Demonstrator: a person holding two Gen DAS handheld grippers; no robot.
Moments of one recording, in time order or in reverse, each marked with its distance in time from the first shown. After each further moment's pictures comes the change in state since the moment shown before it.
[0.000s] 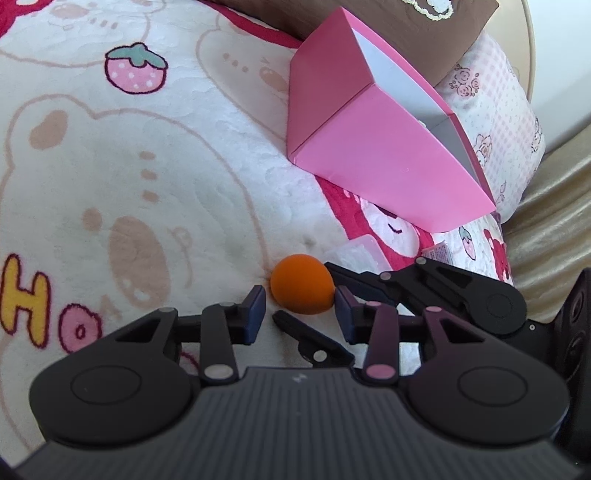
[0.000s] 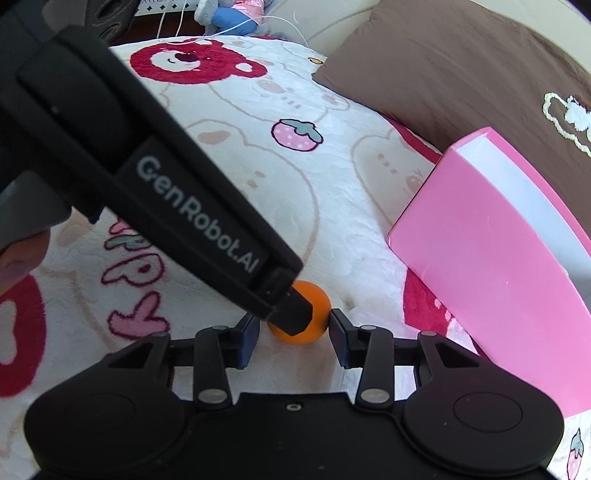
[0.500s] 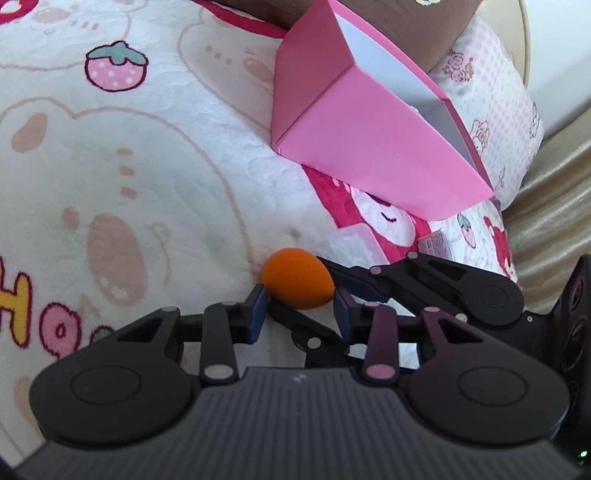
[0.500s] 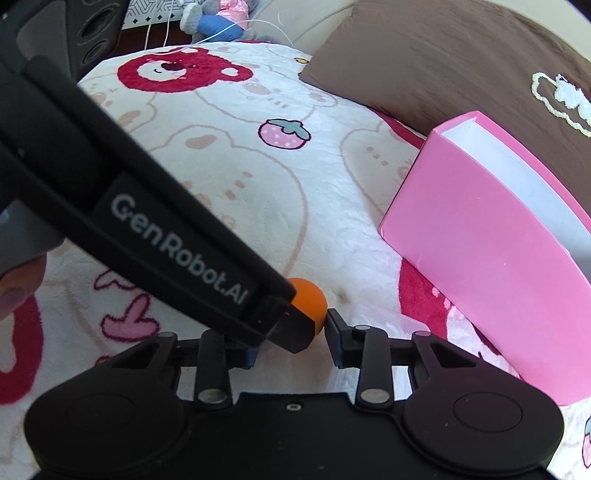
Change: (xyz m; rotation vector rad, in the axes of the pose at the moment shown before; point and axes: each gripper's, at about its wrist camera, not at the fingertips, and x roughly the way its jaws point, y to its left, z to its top) left arm 0.007 -0.017 -0.004 0.043 0.012 0.042; right arm -0.008 -0.005 -0.012 0.054 -0.026 0.003
